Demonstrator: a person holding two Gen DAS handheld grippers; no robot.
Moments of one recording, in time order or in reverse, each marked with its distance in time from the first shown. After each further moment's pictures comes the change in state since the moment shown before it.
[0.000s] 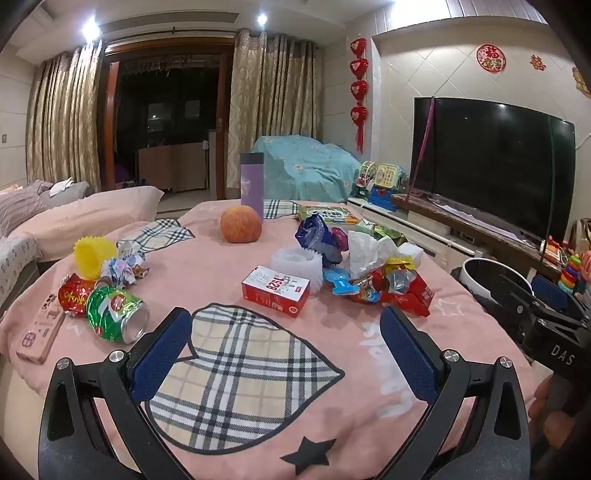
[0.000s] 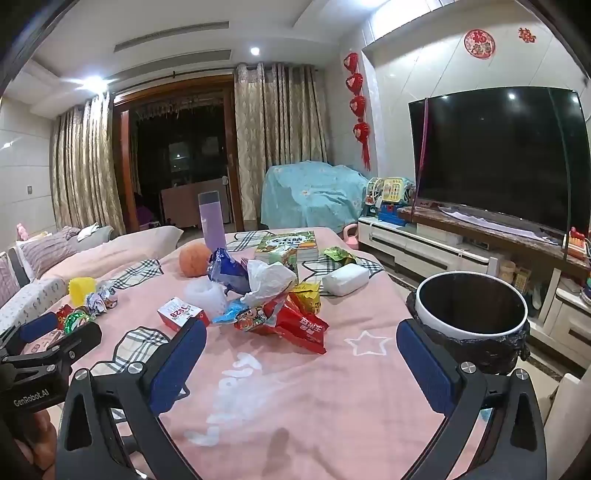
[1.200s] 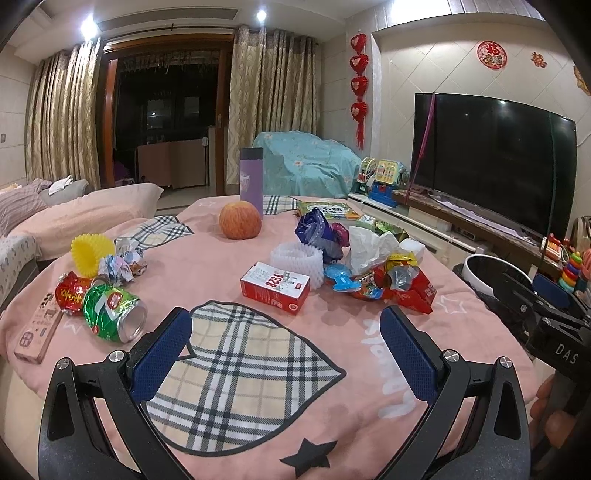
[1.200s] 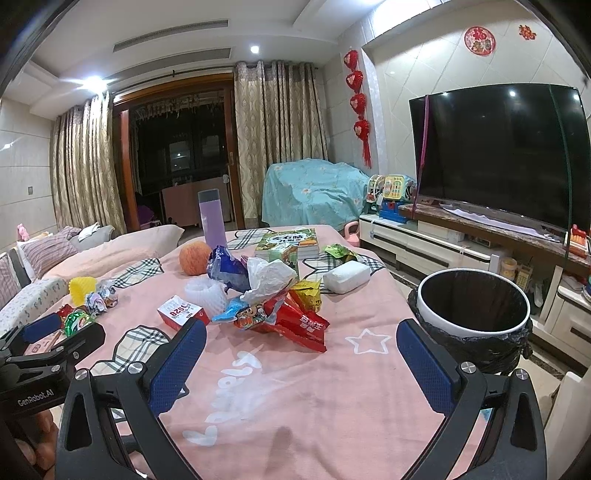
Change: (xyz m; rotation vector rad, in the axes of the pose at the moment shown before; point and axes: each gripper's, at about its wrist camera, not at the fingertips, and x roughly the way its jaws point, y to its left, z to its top) left arm 0.006 0.001 -0.002 -0.004 0.018 -0.002; right arm 0.001 0.002 -0.001 0.005 0.004 -0.002
